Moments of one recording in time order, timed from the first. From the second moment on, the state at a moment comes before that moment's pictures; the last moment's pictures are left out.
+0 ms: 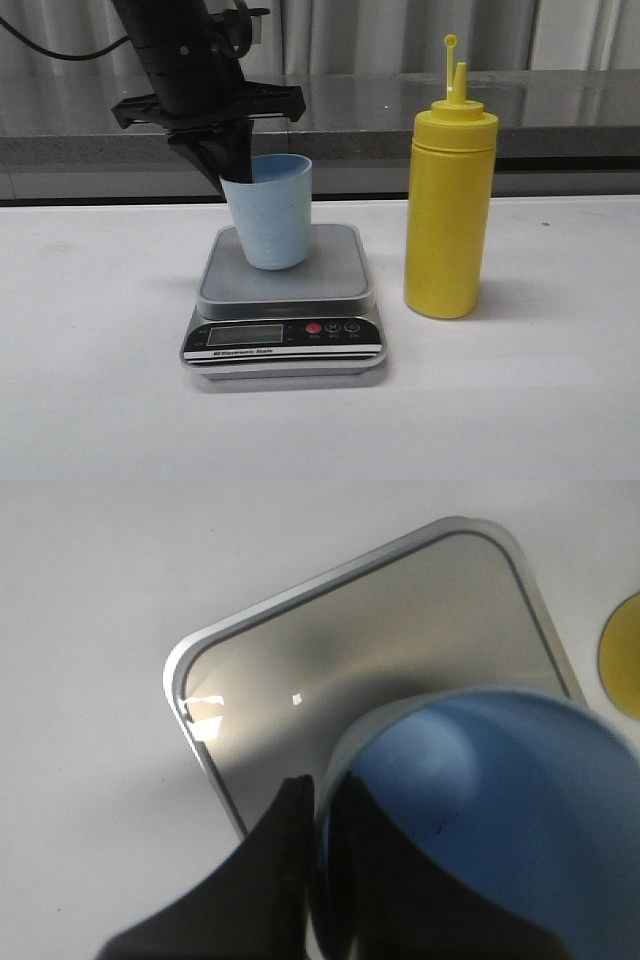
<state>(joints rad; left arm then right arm) -0.48 2.00 -1.68 -0.14 0.94 -0.07 -0.03 -0.01 0.03 -0.10 0.09 0.05</state>
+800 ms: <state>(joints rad) -0.48 1.97 -1.71 -0.11 0.98 -0.05 -0.03 -0.01 0.03 -0.10 0.09 0.05</state>
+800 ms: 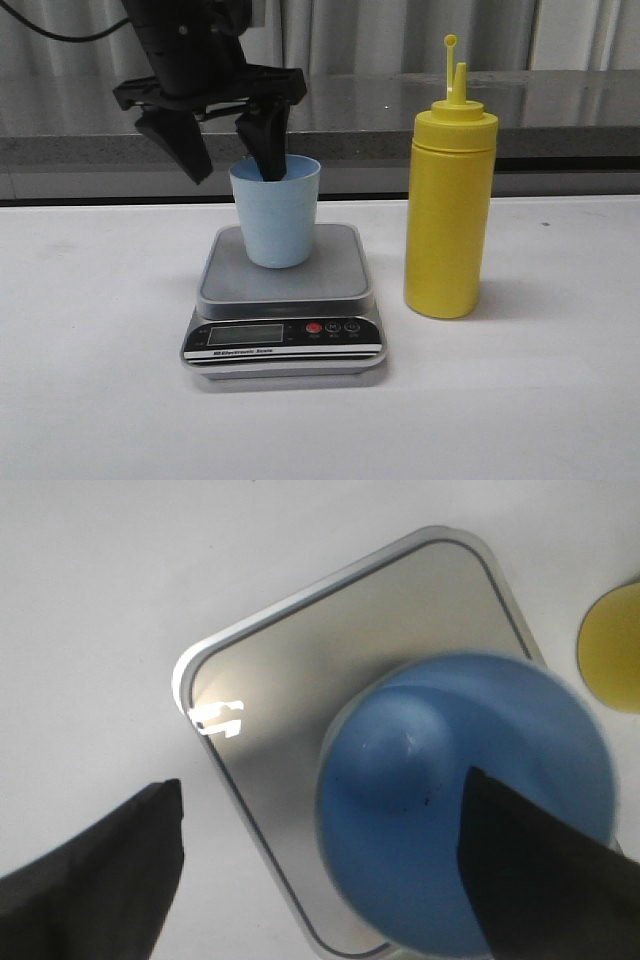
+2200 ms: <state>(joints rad) -0.06 0.52 -0.40 0.03 0.18 -0.04 -0.03 -0.01 0.03 -0.10 0.09 0.05</state>
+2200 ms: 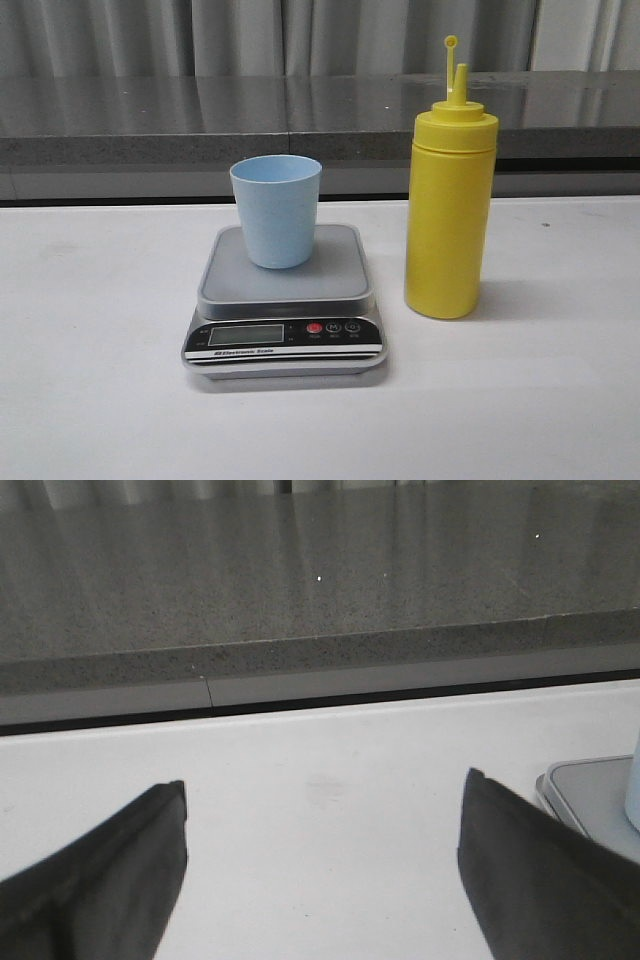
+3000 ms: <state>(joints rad) -0.06 0.29 -0.35 0.09 0.24 -0.04 -0.03 -0.01 0.03 -0.10 0.09 0.05</state>
